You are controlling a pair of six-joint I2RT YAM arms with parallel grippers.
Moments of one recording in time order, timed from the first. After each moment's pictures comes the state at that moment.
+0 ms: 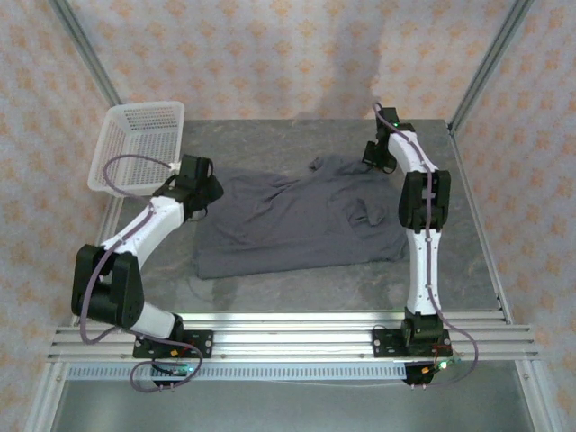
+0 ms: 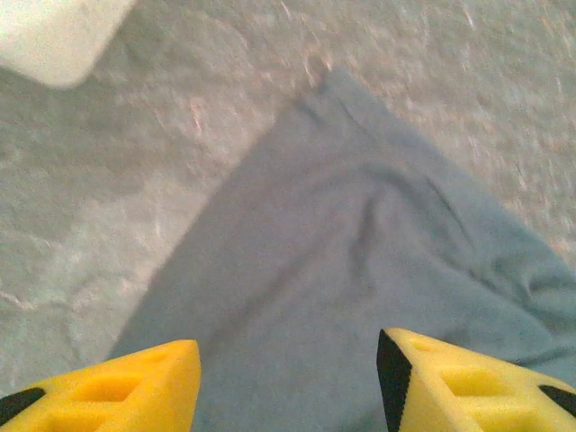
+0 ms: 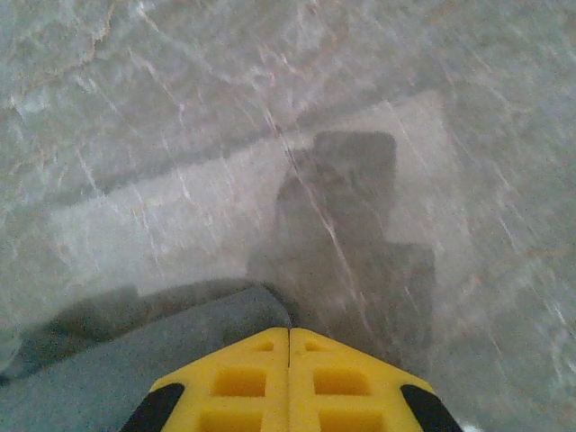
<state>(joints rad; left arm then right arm) -0.15 1.50 1.06 -0.46 -0.21 -0.72 0.05 2.45 2.15 -0.91 -0.01 0.35</state>
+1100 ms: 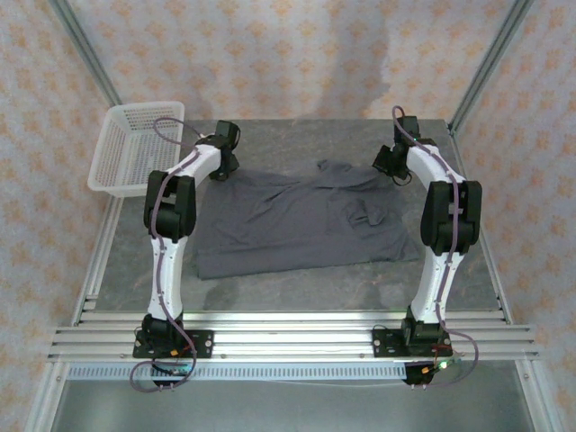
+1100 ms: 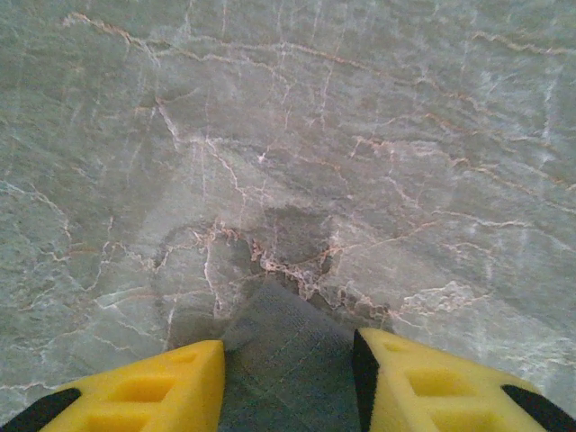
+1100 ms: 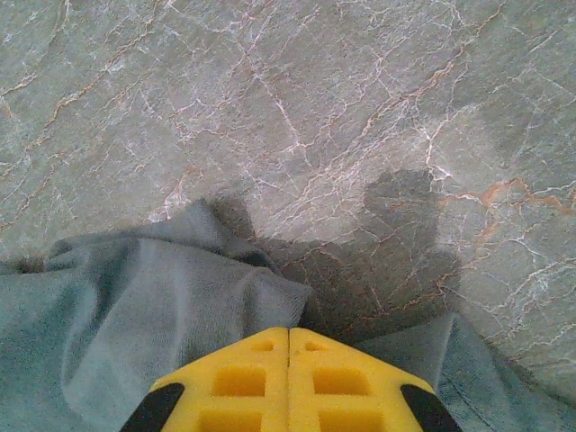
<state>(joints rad) -0.13 2.35 1.88 -0.66 -0.33 -0.66 0.00 2.06 1.64 -0.63 -0.10 0.46</state>
